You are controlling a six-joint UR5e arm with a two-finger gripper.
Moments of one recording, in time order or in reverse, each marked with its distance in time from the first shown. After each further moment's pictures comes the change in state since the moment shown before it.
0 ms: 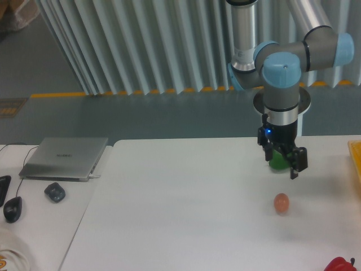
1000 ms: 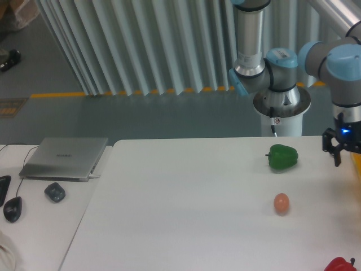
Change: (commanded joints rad) arm 0.279 -0.067 0.074 0.092 -0.001 -0.005
